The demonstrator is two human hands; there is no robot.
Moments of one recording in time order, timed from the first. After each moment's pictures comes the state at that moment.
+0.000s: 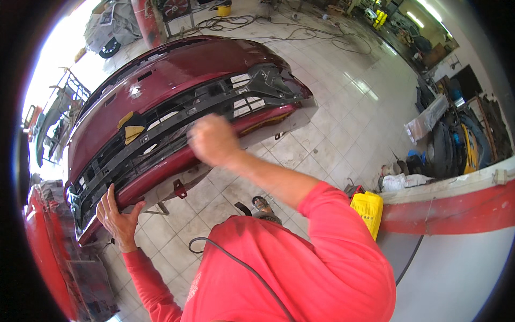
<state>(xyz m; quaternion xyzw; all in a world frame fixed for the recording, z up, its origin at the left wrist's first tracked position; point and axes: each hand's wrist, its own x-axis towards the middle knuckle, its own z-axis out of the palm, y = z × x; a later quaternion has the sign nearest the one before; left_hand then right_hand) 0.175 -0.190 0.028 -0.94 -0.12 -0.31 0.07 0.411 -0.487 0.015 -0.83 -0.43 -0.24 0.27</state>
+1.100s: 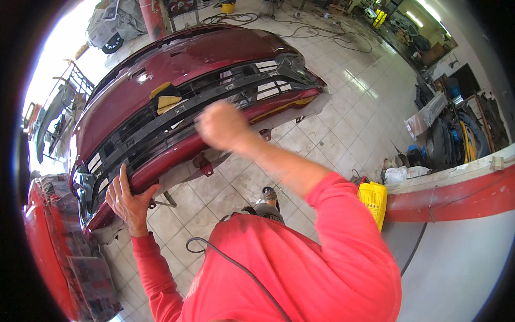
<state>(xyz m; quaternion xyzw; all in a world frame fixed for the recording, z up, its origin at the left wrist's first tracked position) 0.150 -0.141 0.020 -0.93 -0.12 -0.34 0.05 0.364 -0.414 0.040 -0.87 -0.43 -0.17 0.19</state>
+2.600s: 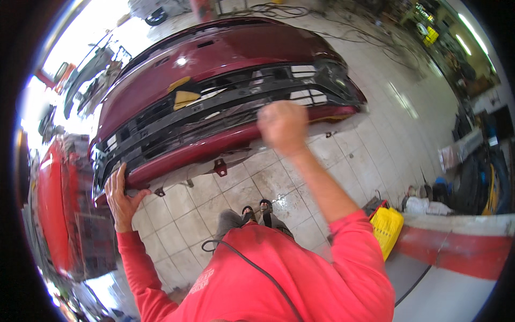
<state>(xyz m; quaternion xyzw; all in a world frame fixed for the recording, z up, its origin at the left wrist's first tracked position) 0.117 -0.102 0.049 -0.97 -0.08 -0.23 0.02 0.407 -0.507 0.001 -0.84 -0.38 -0.31 0.25</state>
